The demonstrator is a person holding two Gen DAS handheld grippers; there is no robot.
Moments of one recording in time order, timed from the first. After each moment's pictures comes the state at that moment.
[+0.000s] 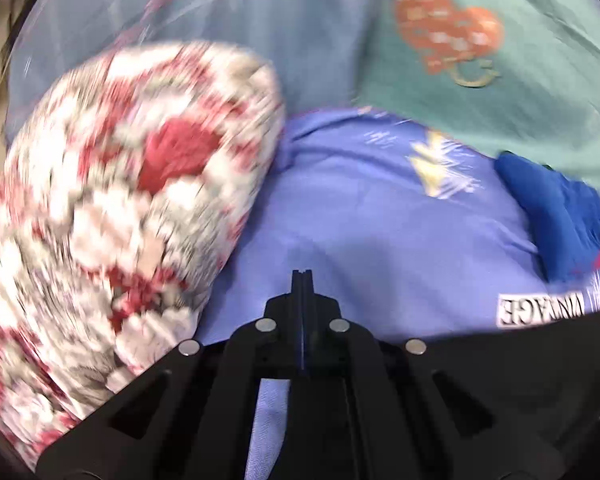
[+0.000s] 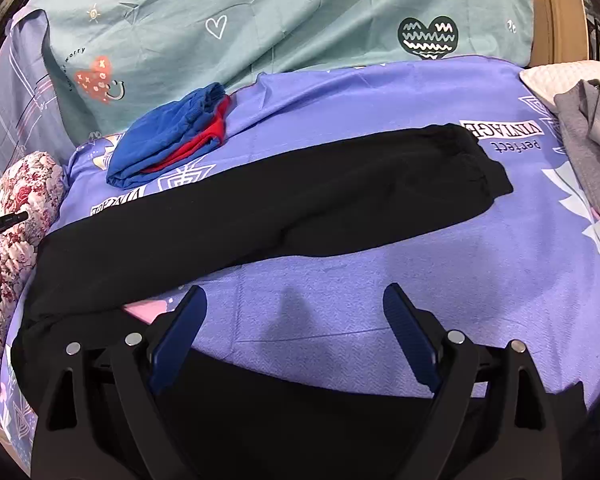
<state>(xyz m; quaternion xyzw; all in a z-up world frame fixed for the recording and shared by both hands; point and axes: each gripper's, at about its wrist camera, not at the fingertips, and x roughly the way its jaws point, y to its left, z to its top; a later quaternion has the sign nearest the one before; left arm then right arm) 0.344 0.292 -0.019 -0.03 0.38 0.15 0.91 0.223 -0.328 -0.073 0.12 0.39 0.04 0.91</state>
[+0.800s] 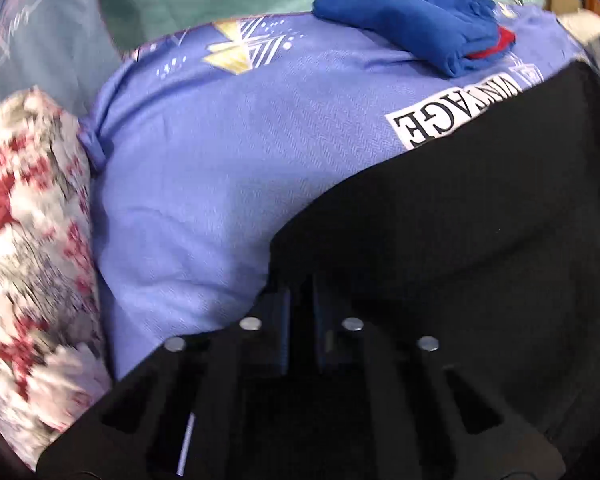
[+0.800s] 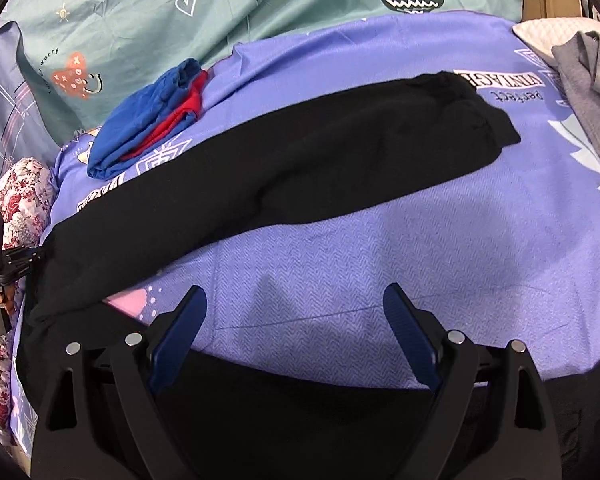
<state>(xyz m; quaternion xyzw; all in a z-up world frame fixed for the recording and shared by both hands) 0.341 0.209 -0.088 0.21 0.45 -0.10 0.86 0.235 -0.339 -0.103 0.16 0.43 0.03 0.89</state>
